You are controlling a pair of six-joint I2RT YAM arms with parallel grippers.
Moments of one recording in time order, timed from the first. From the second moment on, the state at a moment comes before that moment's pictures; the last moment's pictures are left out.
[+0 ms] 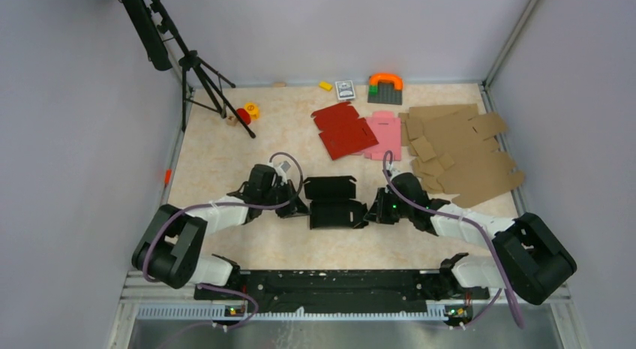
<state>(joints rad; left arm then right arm) -0.41 1.38 0.47 0.09 0.52 -0.73 0.60 1.25 0.41 0.04 -0.26 0.68</state>
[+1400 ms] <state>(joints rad) -0.58 1.27 0.62 -0.33 0.09 -0.65 0.60 1.20 0.41 0.03 -0.23 0.68</state>
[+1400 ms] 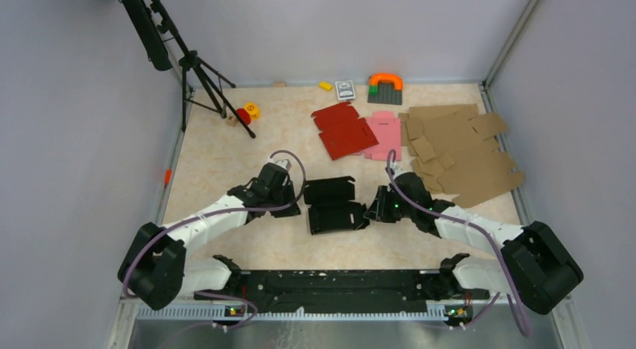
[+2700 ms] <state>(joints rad) -0.65 1.37 0.59 -0.14 0.23 -0.75 0.62 1.22 0.48 -0.08 -0.21 0.61</state>
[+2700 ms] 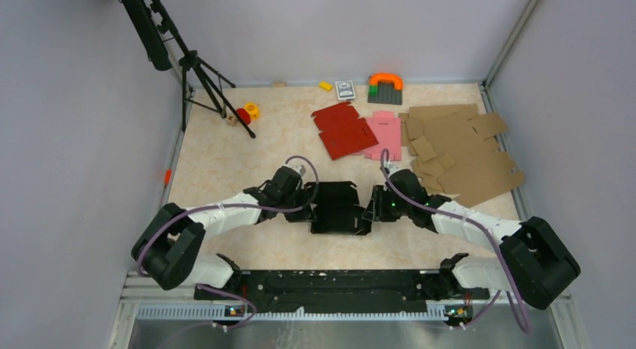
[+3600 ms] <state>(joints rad) -0.96 1.62 0.97 -0.62 -0.35 -0.75 0.72 1.13 0.43 0.00 -0.14 0.74</state>
